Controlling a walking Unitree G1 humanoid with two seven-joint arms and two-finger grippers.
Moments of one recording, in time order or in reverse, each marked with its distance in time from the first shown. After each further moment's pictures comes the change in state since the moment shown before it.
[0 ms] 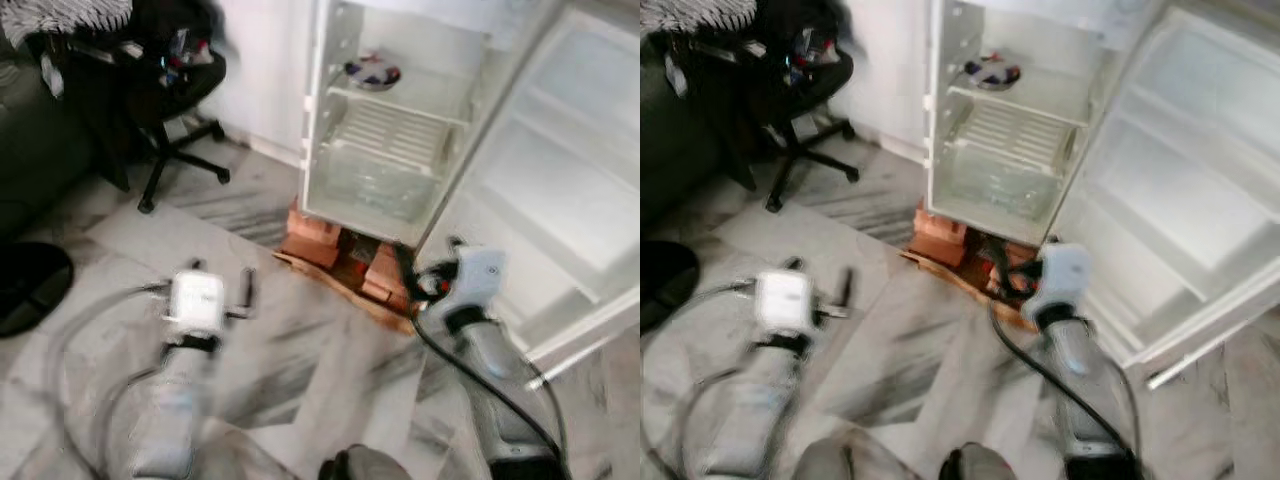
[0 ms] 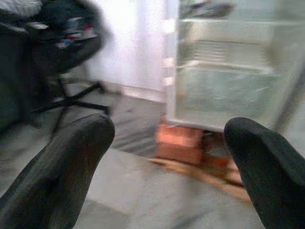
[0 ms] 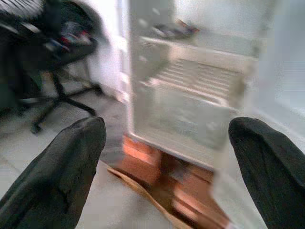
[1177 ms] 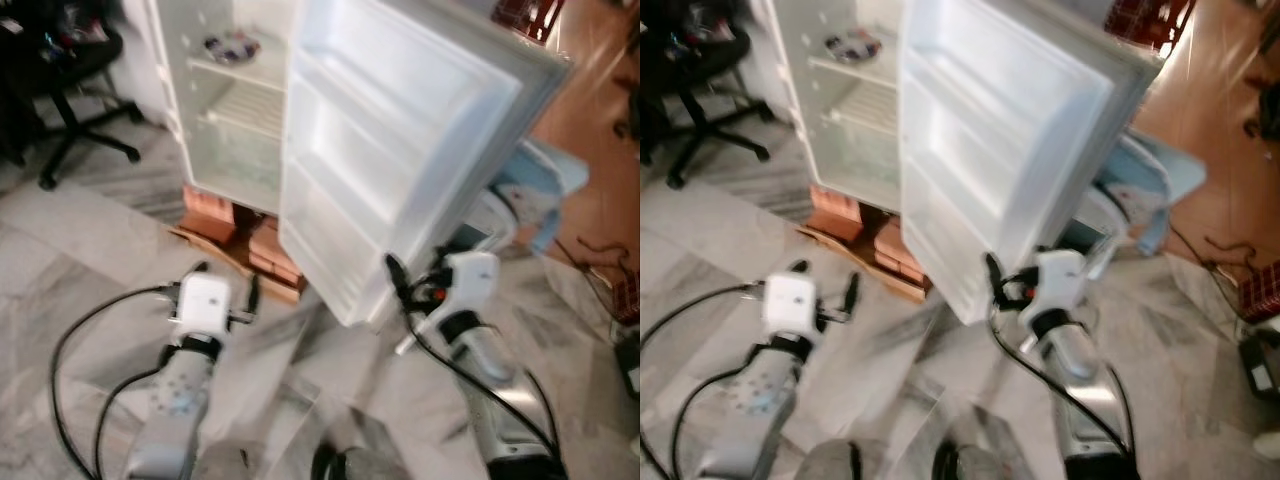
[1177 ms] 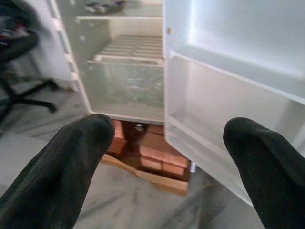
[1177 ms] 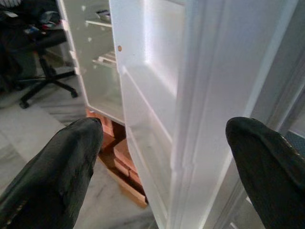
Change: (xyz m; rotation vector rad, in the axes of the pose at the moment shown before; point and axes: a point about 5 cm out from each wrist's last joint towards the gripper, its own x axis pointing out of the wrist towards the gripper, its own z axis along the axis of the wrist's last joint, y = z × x) left arm -0.002 0.011 -0.002 0.044 0.013 0.020; right arm 0.004 0.013 -0.003 0.036 0.014 0.150
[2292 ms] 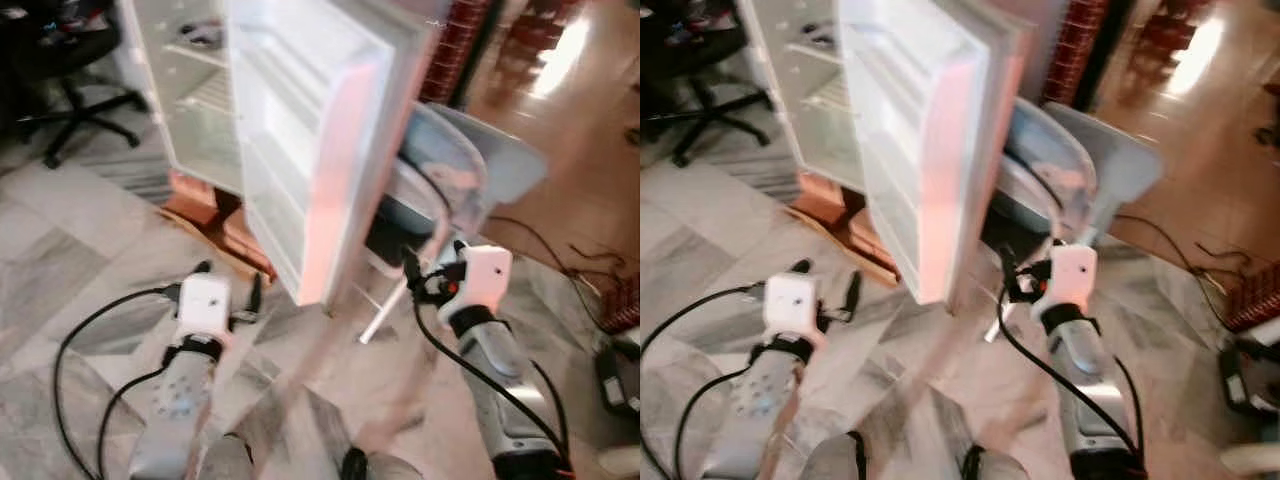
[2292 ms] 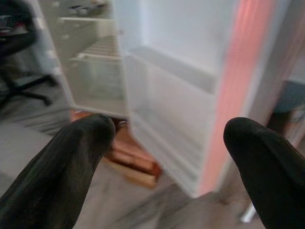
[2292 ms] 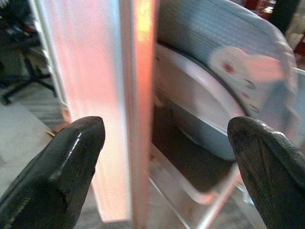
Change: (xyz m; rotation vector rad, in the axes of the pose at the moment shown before) left arm -0.001 -0.001 0.000 -0.012 -0.020 -0.026; right arm 0.002 -0.012 0.008 -0.030 -0.044 -0.099
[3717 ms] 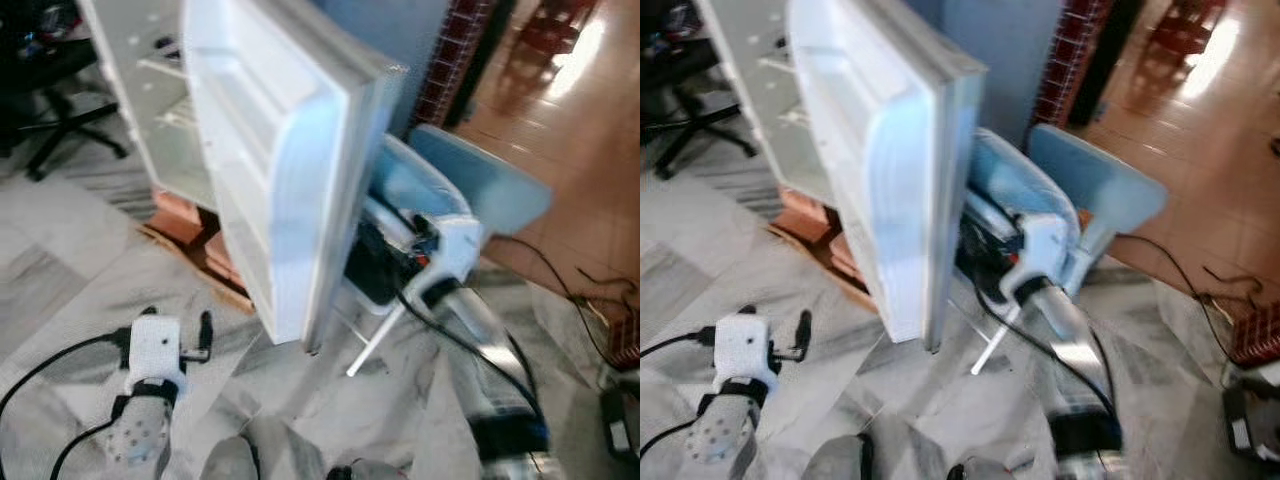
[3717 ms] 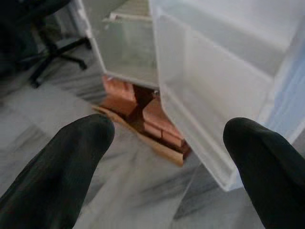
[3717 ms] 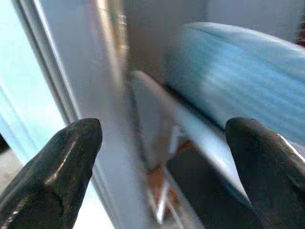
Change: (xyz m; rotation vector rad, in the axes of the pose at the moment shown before) left arm -0.042 0.035 -0.033 0.012 0.174 0.173; right arm 0.040 0.032 0.021 0.127 -0.049 0.228
